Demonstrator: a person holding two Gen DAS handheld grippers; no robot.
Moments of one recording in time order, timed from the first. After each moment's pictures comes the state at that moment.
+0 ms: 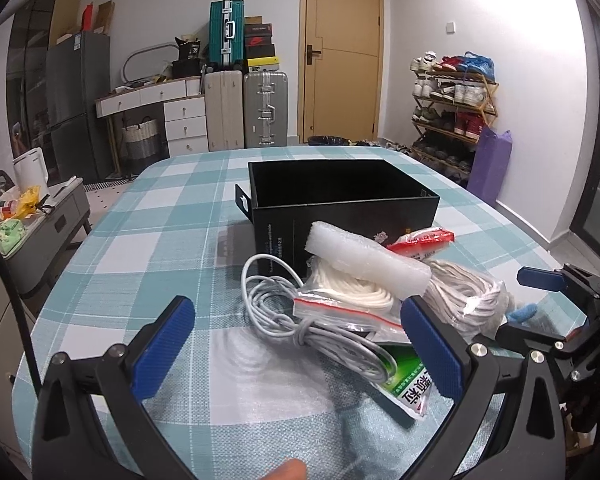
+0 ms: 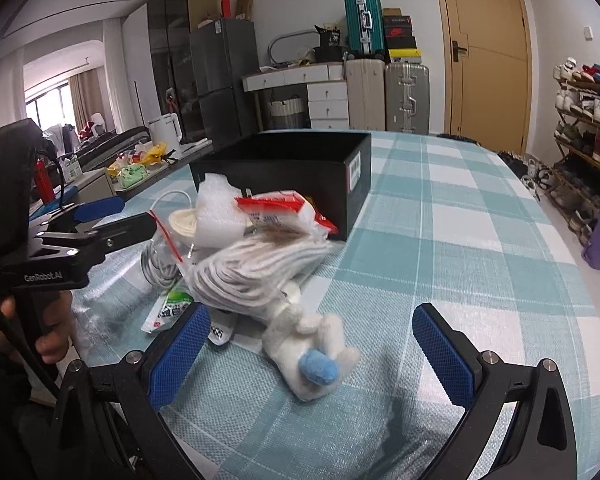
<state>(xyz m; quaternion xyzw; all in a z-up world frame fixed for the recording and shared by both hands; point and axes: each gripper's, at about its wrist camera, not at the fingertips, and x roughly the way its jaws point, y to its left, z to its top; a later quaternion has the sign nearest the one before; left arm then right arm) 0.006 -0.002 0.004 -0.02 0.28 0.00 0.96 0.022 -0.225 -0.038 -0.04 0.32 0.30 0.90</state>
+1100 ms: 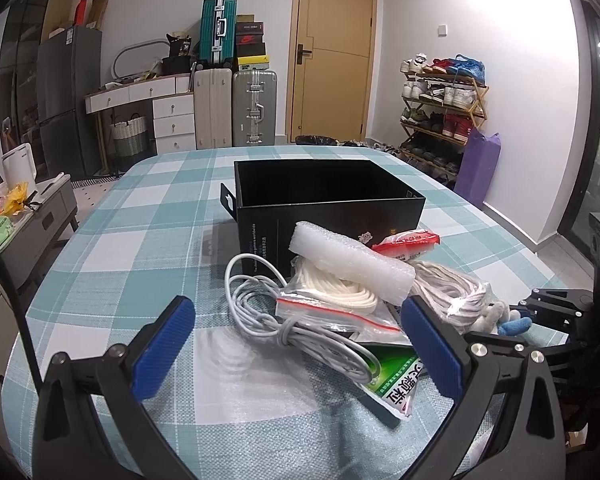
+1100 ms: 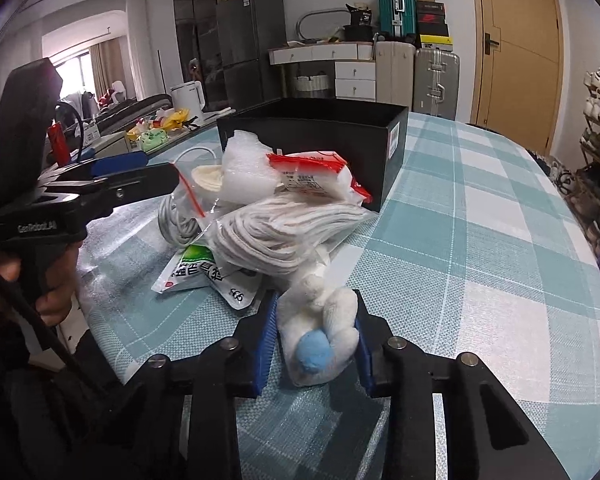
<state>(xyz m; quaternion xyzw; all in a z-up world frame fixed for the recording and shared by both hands) 0.004 -0.005 0.007 -0.03 0.28 -0.02 0.96 0.011 -0.212 -0.051 -0.08 0.34 0.34 0.87</state>
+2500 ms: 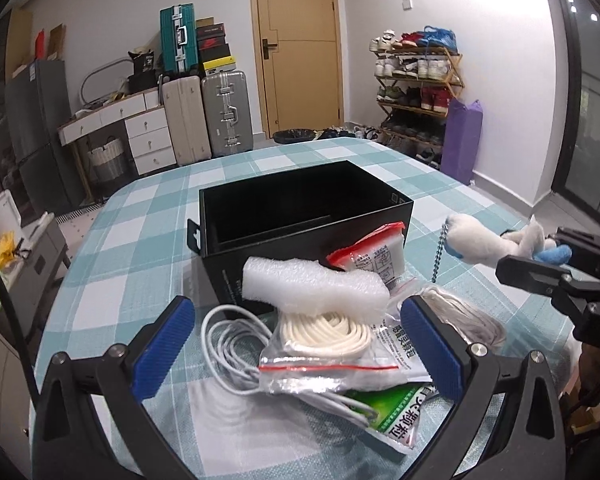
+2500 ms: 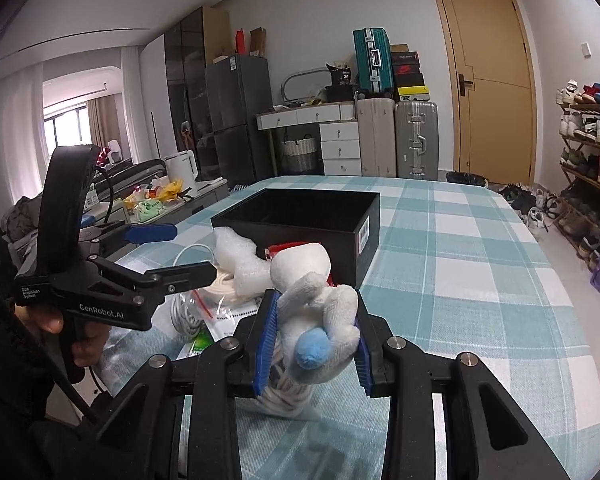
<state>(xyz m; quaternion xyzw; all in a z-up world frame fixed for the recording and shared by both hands) 0.040 -0.028 0.022 0.05 0.30 -0.05 0.95 0.007 -0.231 0.002 -0.01 0.24 0.33 0.91</state>
